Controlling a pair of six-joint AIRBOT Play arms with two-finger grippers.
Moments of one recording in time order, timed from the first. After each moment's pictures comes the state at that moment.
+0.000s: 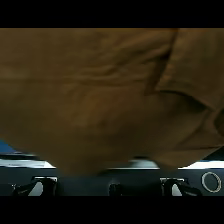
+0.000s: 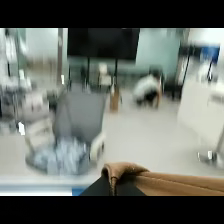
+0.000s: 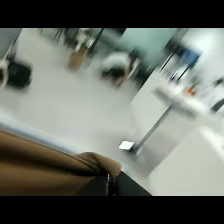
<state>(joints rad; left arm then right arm) 0.31 -0.81 1.93 1.09 -1.14 -1.46 -0.26 -0.84 1.91 -1.39 1.17 0.92</state>
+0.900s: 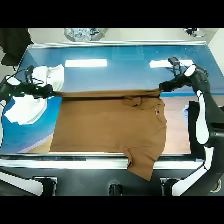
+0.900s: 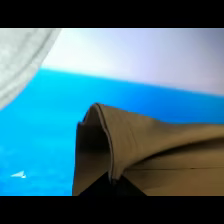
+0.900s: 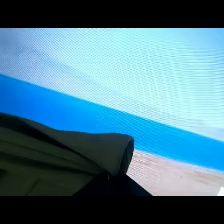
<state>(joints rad) 0.24 -1.75 1.57 1.04 -1.07 -1.28 -0.14 -1.91 1.84 -1.27 1.10 1.10</state>
